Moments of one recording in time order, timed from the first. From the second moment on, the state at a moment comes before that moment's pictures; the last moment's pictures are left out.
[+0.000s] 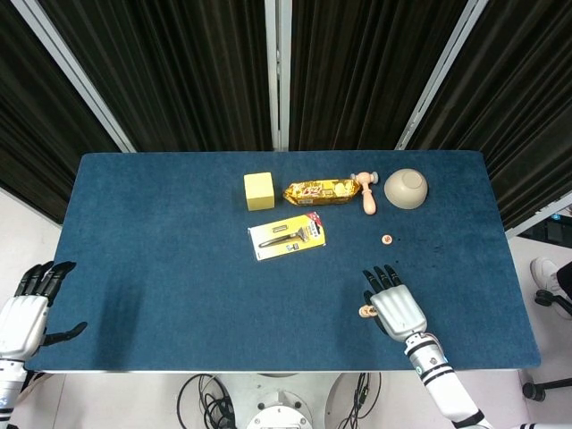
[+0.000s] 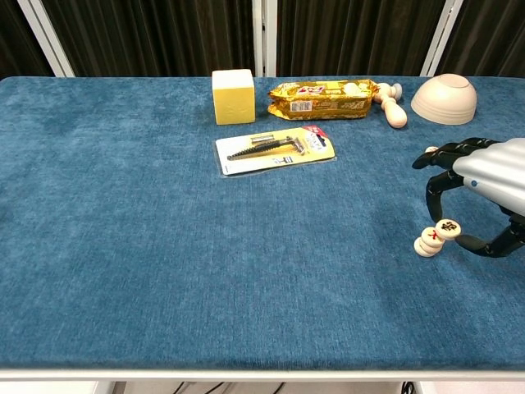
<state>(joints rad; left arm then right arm) -0.10 -1.05 0.00 -1.67 1.54 1.45 -0.11 0.50 -1.39 -0.08 -1.91 -1.11 1.23 -0.82</state>
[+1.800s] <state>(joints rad) -0.09 -1.05 0.00 -1.67 1.54 1.45 -0.12 0.50 -1.41 -0.05 -1.89 -1.09 1.19 -0.83</state>
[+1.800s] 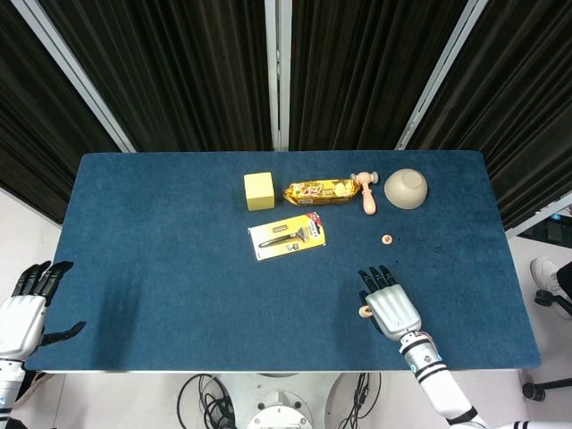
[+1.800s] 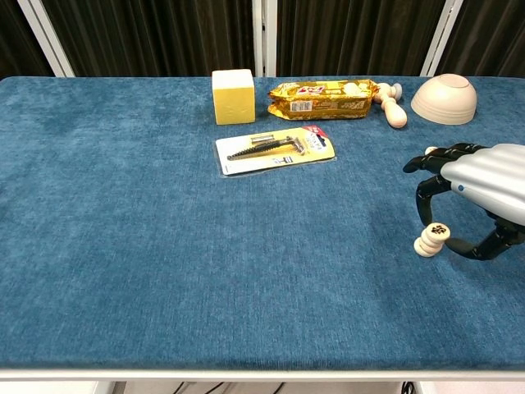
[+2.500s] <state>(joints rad) -0.09 -1.04 0.00 -1.67 1.54 1.45 -0.12 0.50 -1.38 -0.04 -1.92 -1.09 1.20 -0.83</state>
